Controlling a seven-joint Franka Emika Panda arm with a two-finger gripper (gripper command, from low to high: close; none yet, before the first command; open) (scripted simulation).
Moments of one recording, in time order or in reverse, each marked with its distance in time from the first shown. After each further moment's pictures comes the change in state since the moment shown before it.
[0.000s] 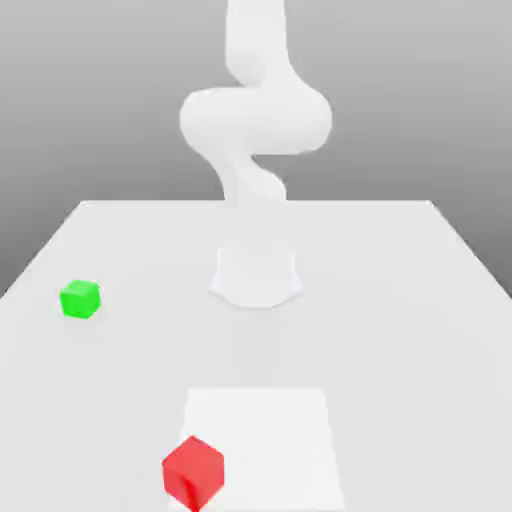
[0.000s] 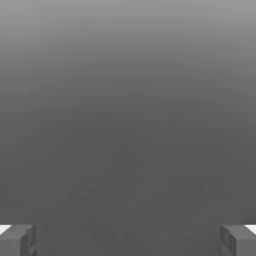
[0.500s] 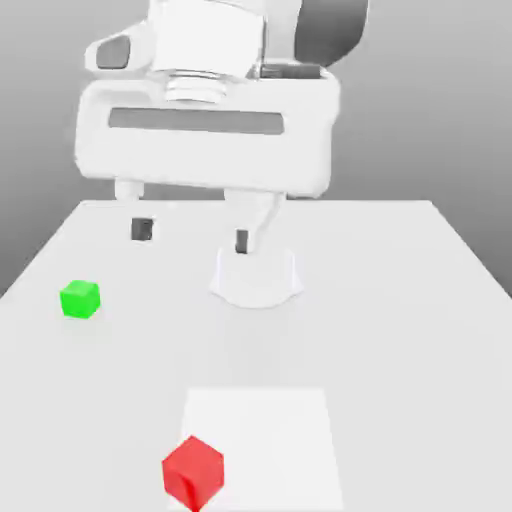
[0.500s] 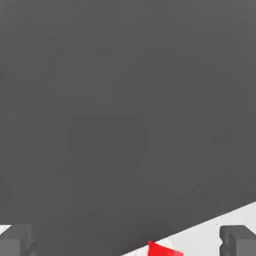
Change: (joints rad) arm -0.137 0.551 0.047 -0.097 -0.071 0.208 0.316
